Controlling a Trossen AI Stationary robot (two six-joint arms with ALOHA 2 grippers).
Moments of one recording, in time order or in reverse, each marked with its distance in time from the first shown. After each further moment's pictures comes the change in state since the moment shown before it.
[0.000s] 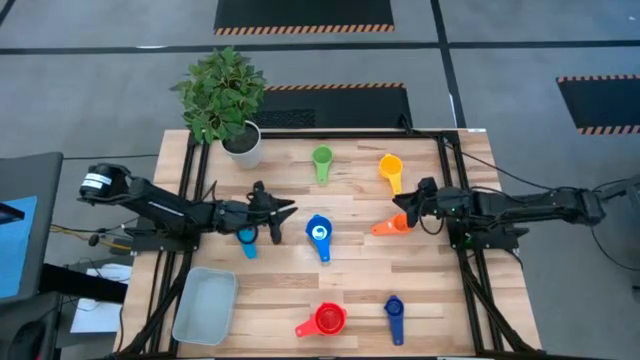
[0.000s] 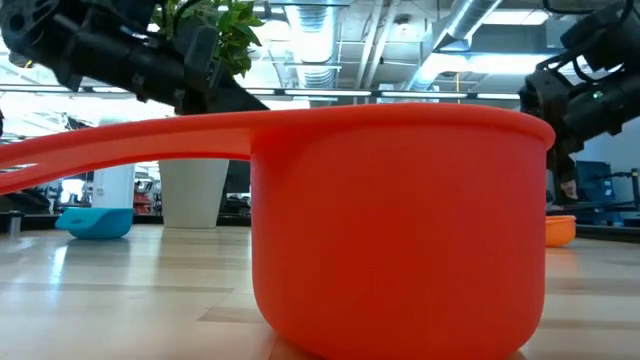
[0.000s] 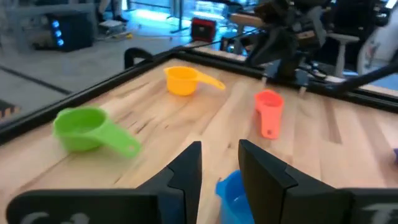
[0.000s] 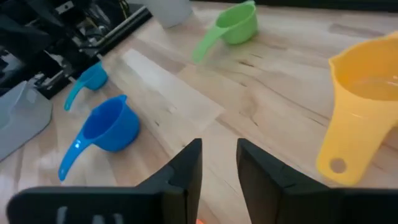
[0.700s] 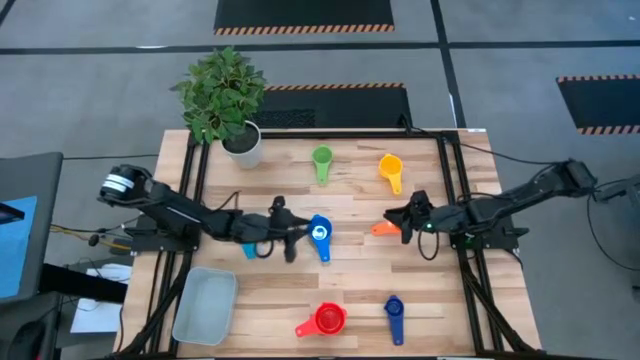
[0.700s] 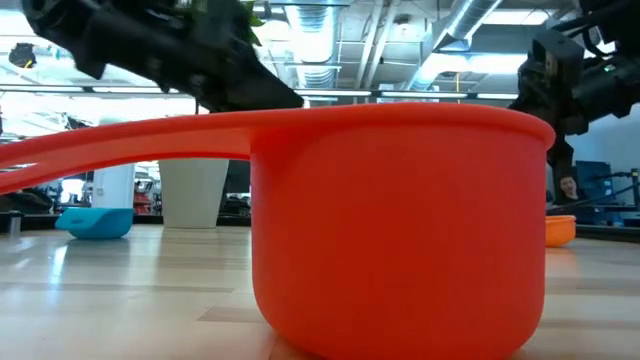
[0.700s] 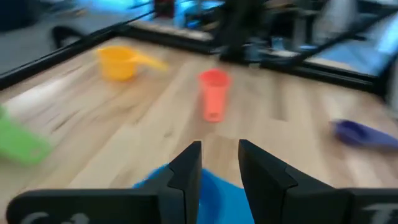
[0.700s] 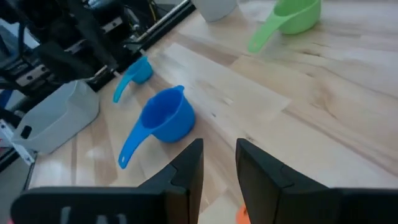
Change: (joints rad) left arm -0.078 0.211 0.195 -0.085 0.058 -0.071; right arm 0.319 0.278 0.062 0.218 0.198 0.146
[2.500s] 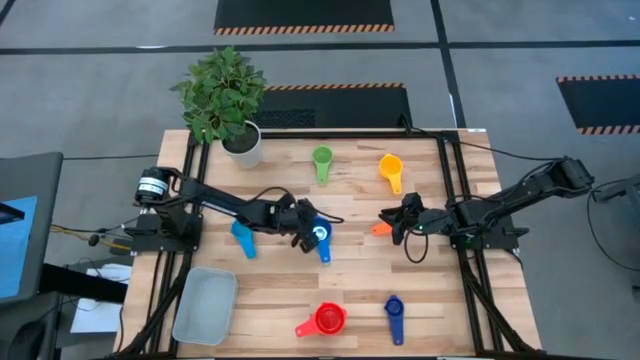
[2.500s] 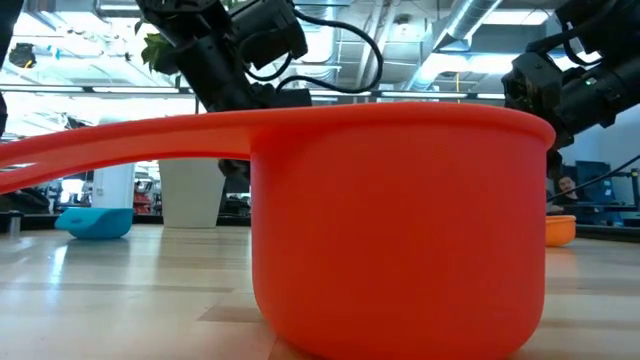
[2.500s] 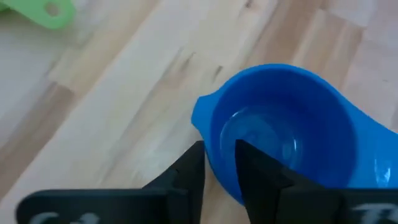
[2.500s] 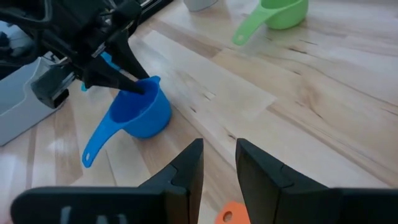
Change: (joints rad) left arm 0.134 0.256 0.399 -0.788 0.103 -0.199; right arm -0.023 0.189 0.022 0.084 0.025 -0.043
